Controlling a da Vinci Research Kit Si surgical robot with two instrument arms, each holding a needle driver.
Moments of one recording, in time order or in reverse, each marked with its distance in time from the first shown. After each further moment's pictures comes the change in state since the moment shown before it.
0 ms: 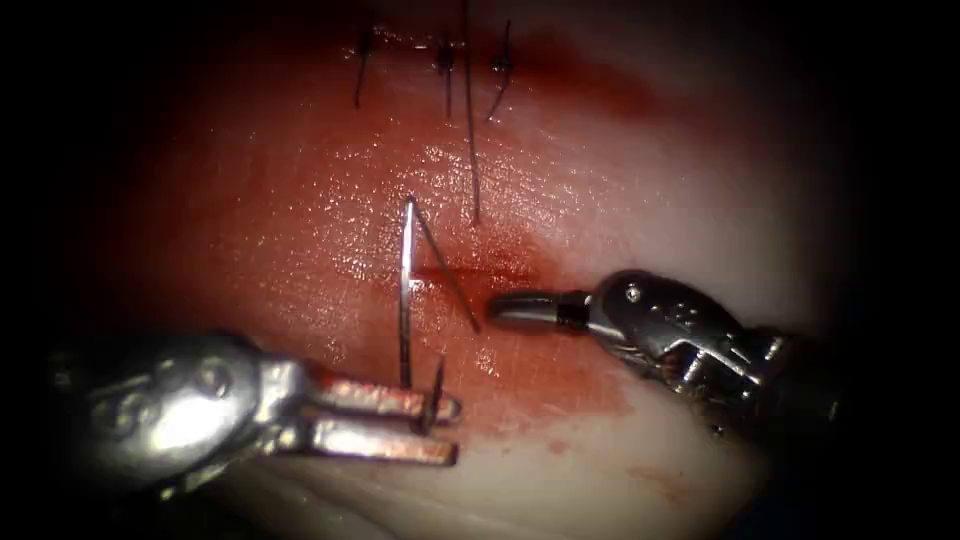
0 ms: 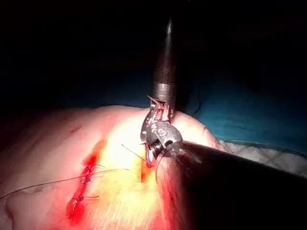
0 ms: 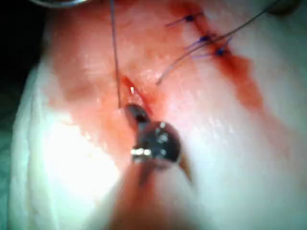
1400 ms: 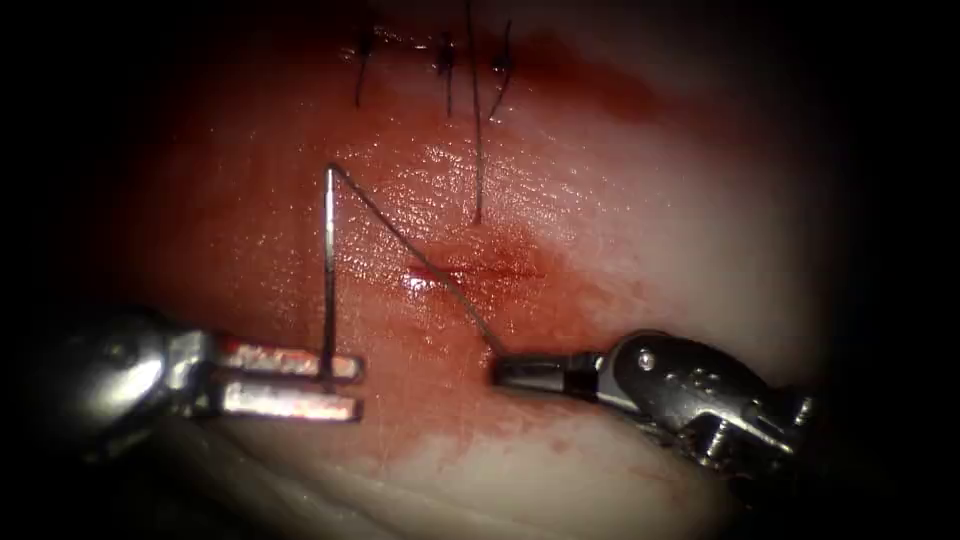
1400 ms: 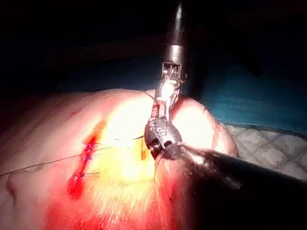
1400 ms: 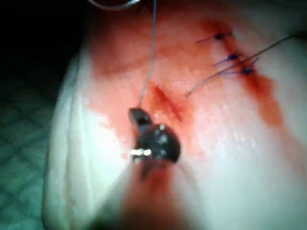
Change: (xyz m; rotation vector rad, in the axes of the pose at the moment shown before) right arm 0.003 -0.008 -0.002 0.038 -0.098 -0.047; left arm -0.005 -0.001 -0.003 0.034 0.028 0.058
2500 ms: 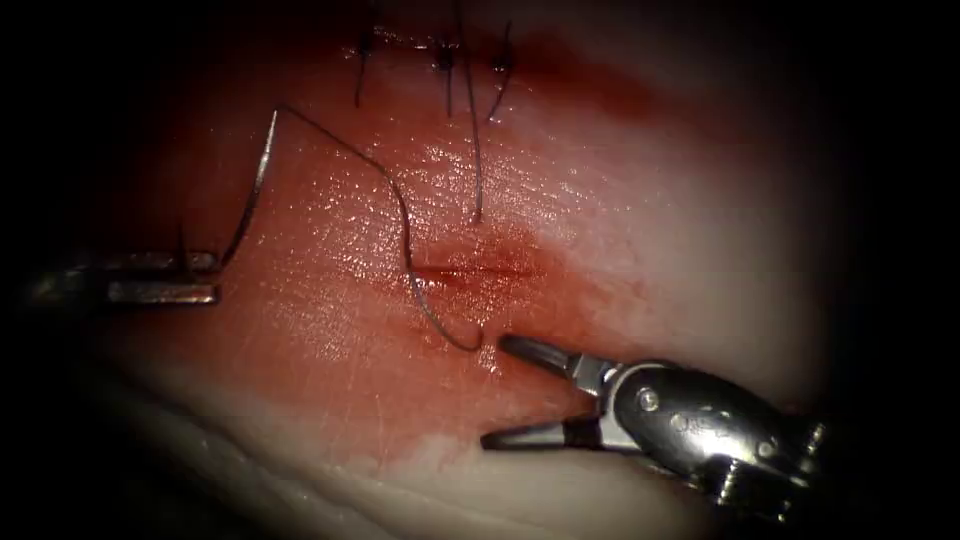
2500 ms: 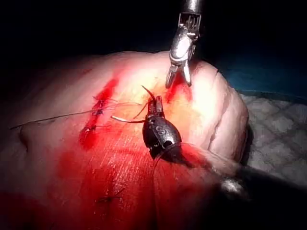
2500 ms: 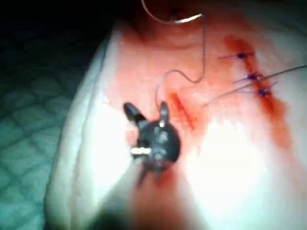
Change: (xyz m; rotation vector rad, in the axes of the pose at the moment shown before) right arm 0.001 0.000 0.002 -0.104 -0.004 -0.244; left arm -0.006 -0.003 -0.007 0.119 0.012 0.011
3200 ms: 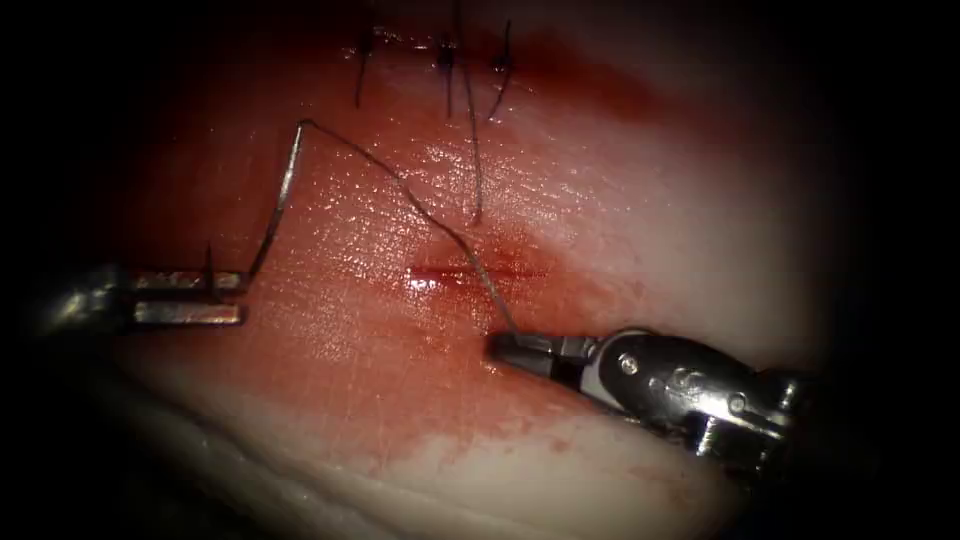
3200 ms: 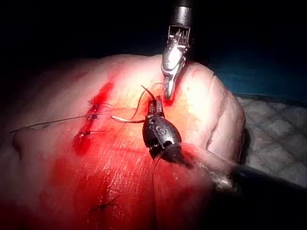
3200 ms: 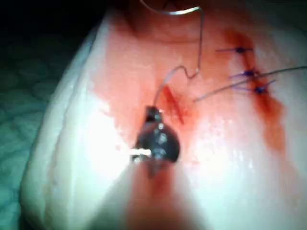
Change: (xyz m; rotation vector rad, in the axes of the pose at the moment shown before) right arm -0.003 0.001 -0.001 -0.019 -0.099 -0.016; left arm 0.000 0.001 0.002 -0.018 0.006 0.003
